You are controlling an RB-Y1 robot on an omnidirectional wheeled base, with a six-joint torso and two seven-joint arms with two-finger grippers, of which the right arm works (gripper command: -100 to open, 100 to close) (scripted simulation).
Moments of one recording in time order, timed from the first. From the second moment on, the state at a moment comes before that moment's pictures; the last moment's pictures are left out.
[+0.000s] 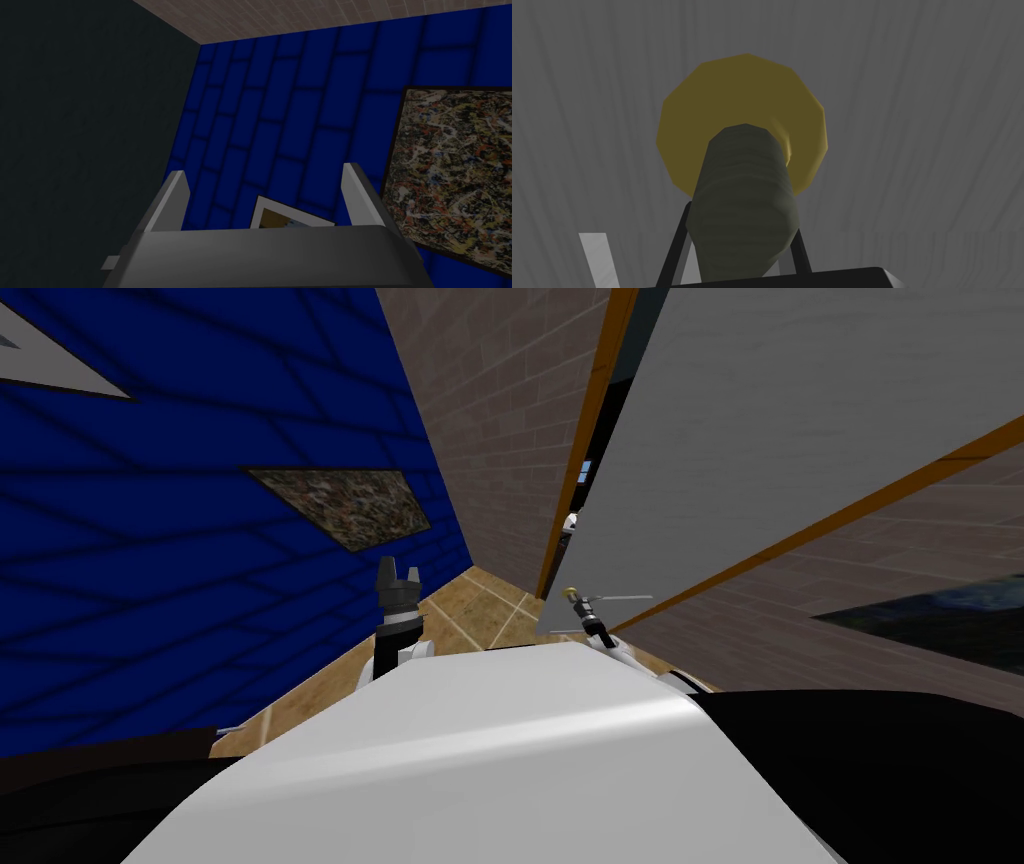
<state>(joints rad) 0.04 -0.56 0.23 -0.78 -0.37 -0.84 -0.20</state>
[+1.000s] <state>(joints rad) 0.12 -0.64 0.31 -0.78 -0.38 -0.97 -0.27</state>
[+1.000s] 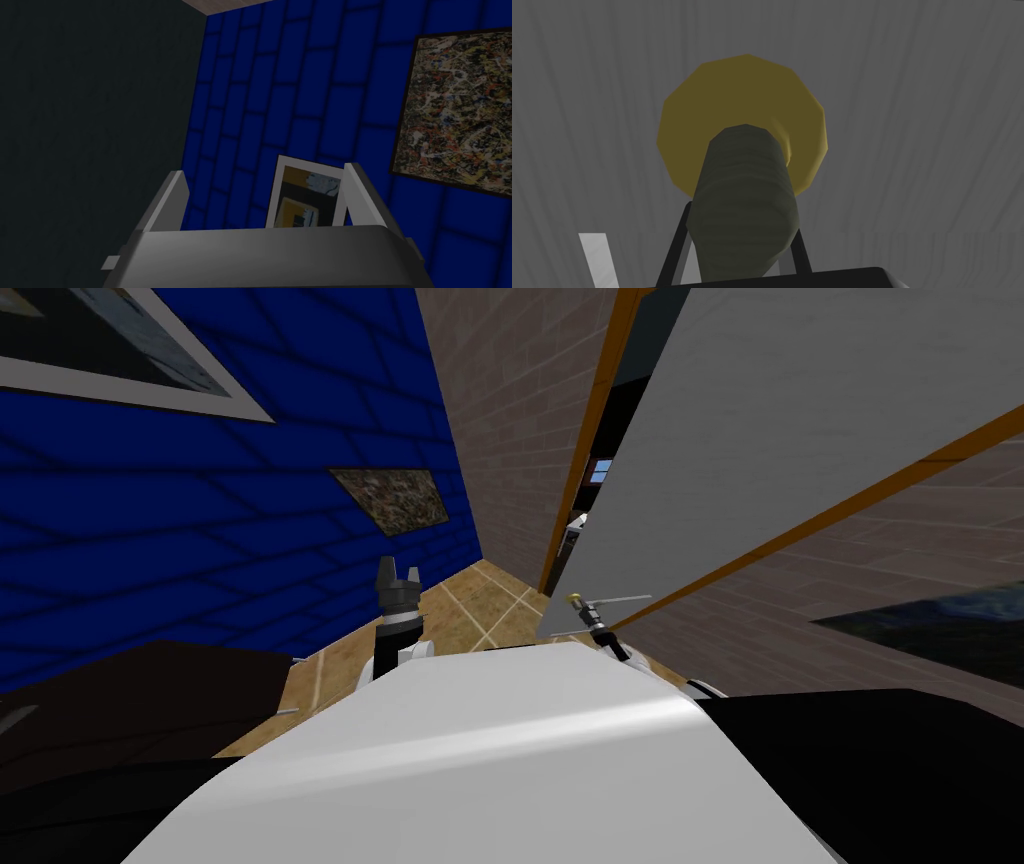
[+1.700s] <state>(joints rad) 0.15 -0.67 0.35 -0.77 -0.39 -1.03 -0.29</state>
